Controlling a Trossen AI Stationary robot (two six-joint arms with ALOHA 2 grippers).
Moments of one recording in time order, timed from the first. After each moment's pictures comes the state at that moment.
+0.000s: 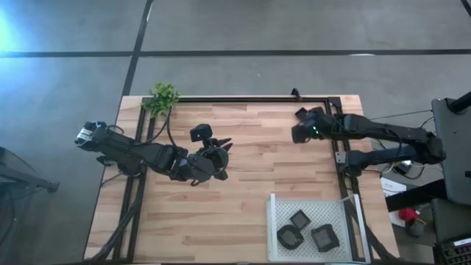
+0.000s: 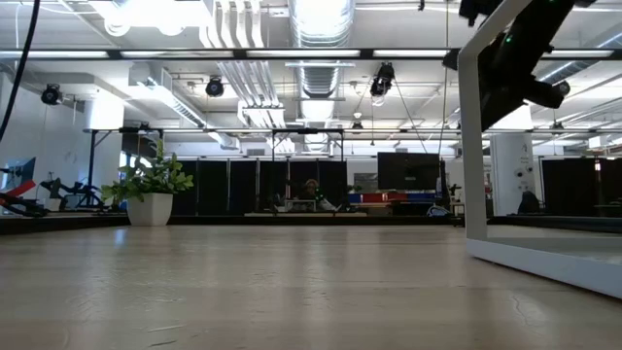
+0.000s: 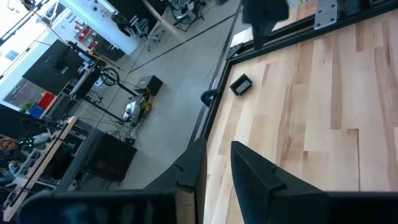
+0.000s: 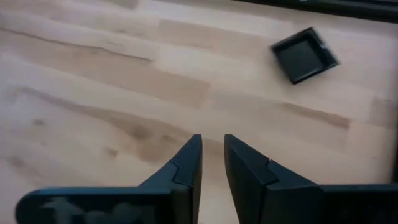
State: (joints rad) left arm -0.32 1.46 1.39 -0.48 -0.97 0.21; right arm -0.26 0.98 0.84 -0.89 0.38 0.96
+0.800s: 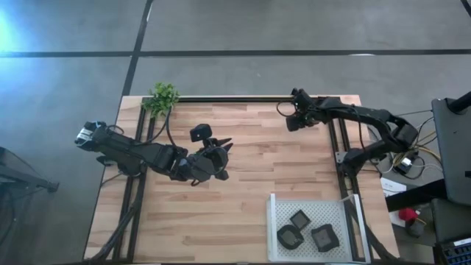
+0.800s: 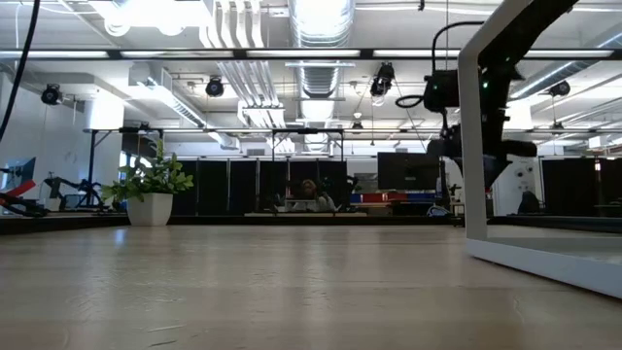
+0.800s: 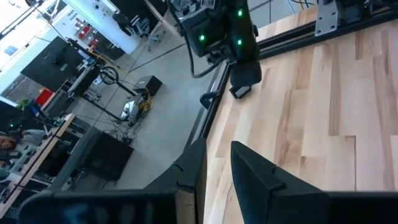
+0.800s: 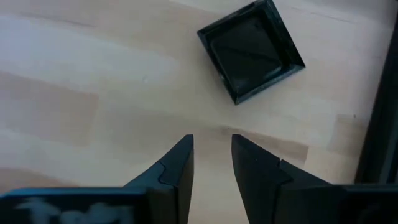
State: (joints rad) left arm -0.32 1.46 1.39 -0.46 -0.97 0.19; right arm -0.72 1.40 0.84 -0.74 0.22 0.60
